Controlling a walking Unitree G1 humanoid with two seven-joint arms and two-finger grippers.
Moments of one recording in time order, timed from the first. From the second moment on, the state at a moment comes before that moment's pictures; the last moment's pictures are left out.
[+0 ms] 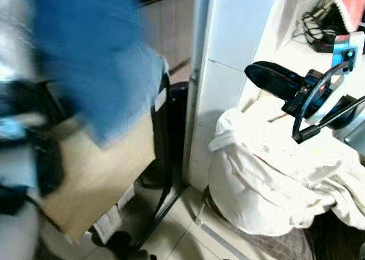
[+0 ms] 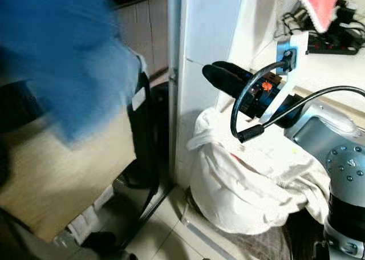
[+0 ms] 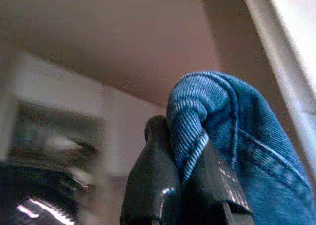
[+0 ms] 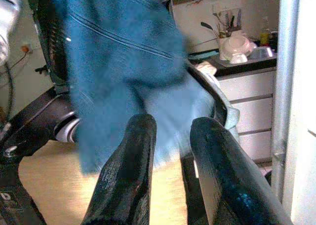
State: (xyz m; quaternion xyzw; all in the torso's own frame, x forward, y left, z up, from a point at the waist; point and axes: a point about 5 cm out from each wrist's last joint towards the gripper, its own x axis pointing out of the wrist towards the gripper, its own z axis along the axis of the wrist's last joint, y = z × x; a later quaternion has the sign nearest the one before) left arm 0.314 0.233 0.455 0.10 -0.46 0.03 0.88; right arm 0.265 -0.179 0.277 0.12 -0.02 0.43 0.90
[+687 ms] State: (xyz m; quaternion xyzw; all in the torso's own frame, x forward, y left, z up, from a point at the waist) left arm 0.373 0.331 0.256 0.26 0.13 0.14 0.95; right arm 0.242 -0.106 0.250 0.04 0.04 0.51 0.86
